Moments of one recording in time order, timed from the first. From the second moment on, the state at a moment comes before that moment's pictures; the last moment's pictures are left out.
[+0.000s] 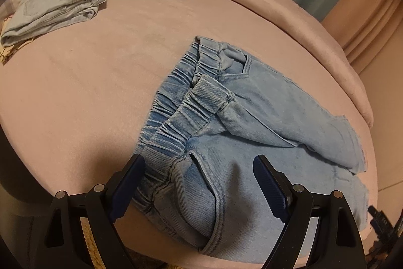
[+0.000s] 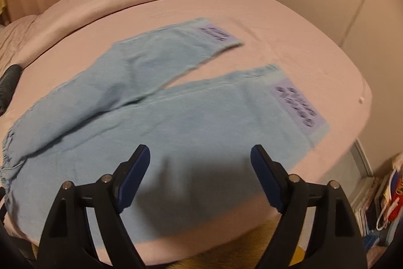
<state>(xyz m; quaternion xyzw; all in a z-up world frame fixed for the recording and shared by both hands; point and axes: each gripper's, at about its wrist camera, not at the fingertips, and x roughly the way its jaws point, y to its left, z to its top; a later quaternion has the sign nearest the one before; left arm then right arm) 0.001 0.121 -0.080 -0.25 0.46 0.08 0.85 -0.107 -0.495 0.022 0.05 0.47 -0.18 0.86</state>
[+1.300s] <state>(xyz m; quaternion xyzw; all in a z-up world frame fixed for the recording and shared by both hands) -0.023 0.141 -0.033 -0.27 0.42 0.11 0.86 -0.121 -0.622 0.070 0.18 0.34 -0.22 0.90</state>
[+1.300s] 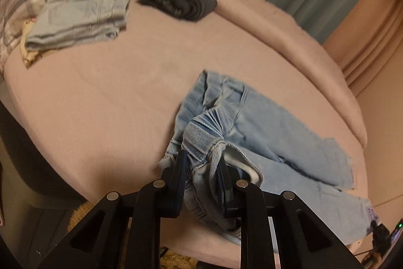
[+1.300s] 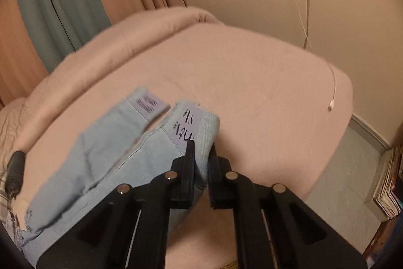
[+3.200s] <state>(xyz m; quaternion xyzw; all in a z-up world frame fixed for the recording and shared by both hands) 0.032 0.088 -0.037 -0.31 0.47 -0.07 0.82 0.087 -0.480 0.058 0.15 0.46 -0.08 0.87</state>
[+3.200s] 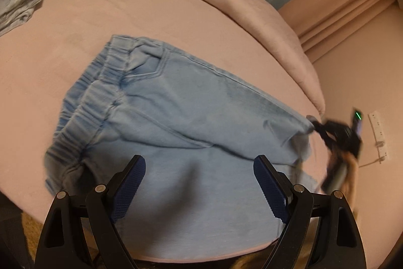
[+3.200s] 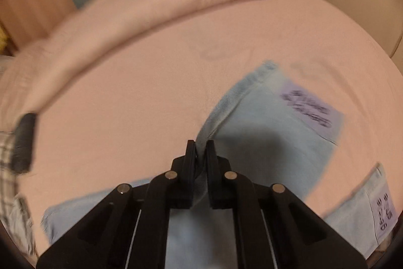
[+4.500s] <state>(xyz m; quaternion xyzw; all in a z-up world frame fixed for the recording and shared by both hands) 0.013 0.066 0.001 -0.34 0.44 -0.15 0.82 -0.085 -0.515 0.041 0.18 0.43 -0.06 0.88</state>
